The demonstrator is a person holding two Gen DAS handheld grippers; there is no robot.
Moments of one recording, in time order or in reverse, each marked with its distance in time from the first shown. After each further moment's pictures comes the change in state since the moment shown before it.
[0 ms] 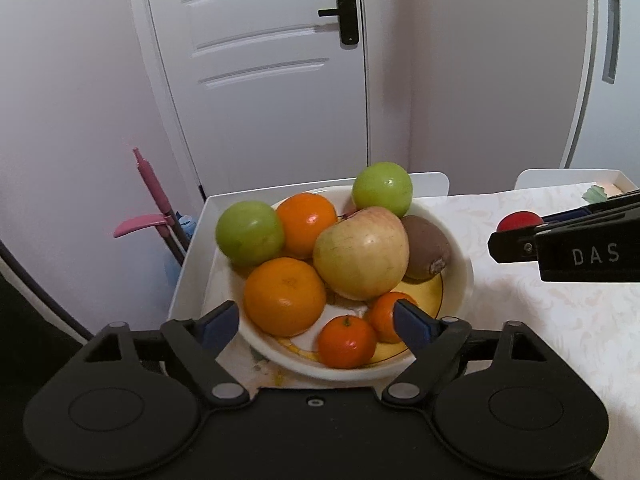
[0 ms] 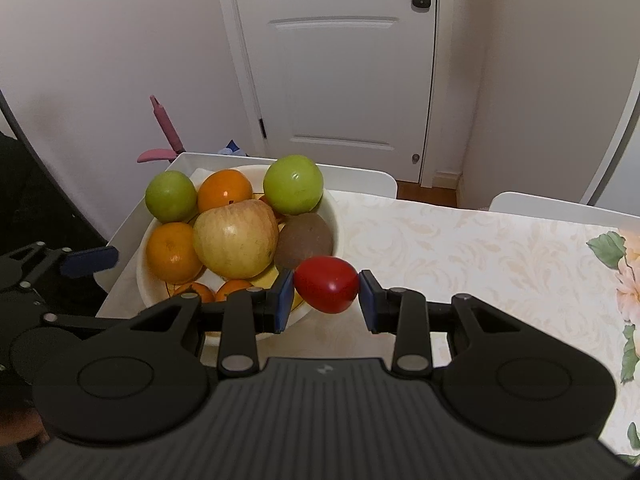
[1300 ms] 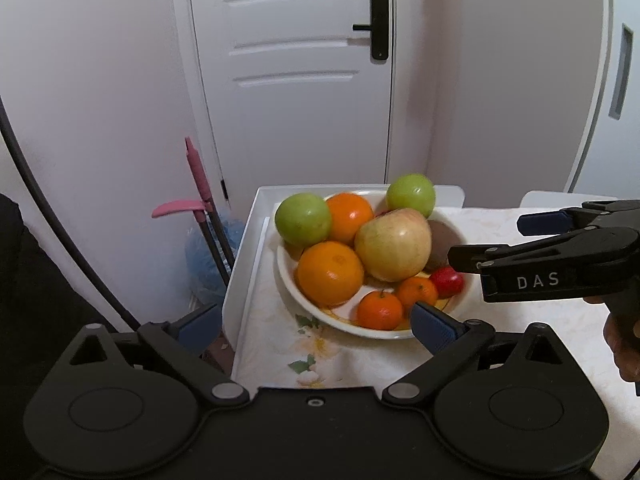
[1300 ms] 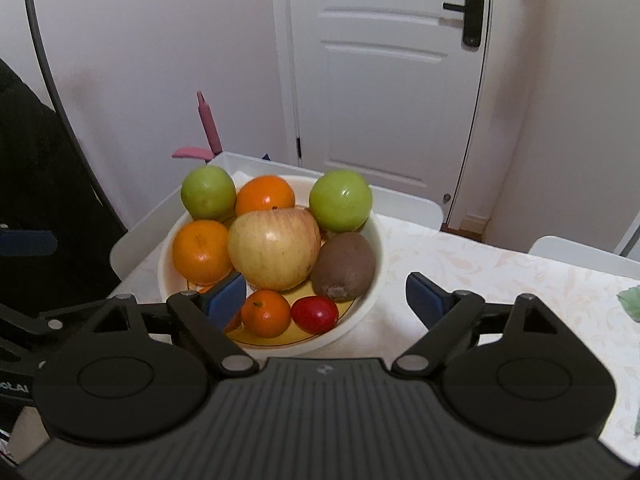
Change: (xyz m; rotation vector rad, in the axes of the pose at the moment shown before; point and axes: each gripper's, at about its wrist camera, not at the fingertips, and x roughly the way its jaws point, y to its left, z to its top) left arm -0.052 0.028 -0.016 -0.089 -0.031 0.022; right arm 0.003 0.018 -0.009 -0.125 -0.112 0.071
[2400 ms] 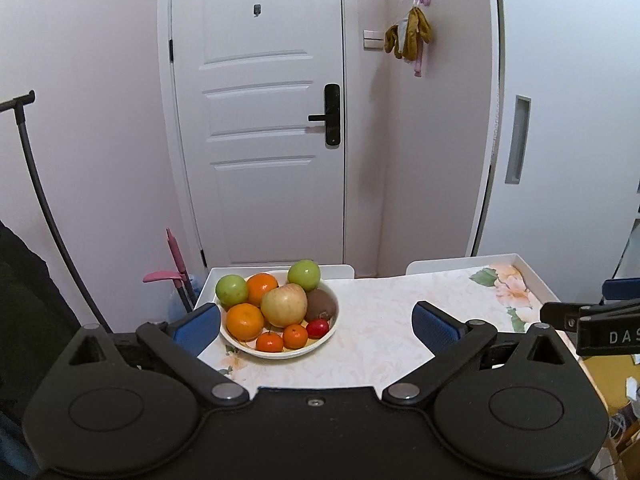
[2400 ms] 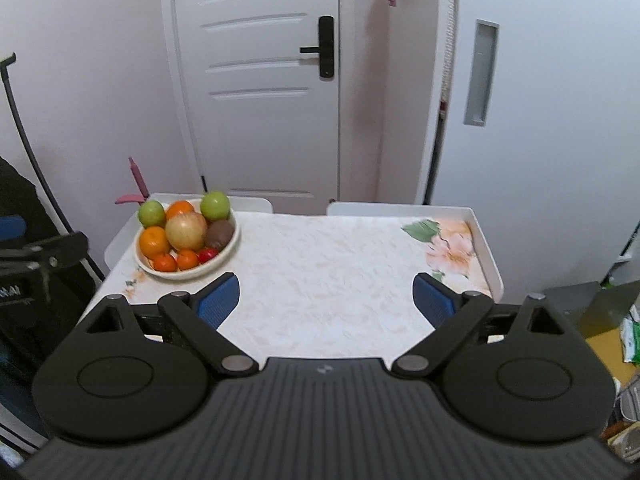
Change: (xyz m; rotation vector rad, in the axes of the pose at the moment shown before) left arm -0.186 -0.098 -0.003 0.013 -0.209 -0.043; right arm -0.269 -0.060 -0.069 0.179 -0.062 -0.283
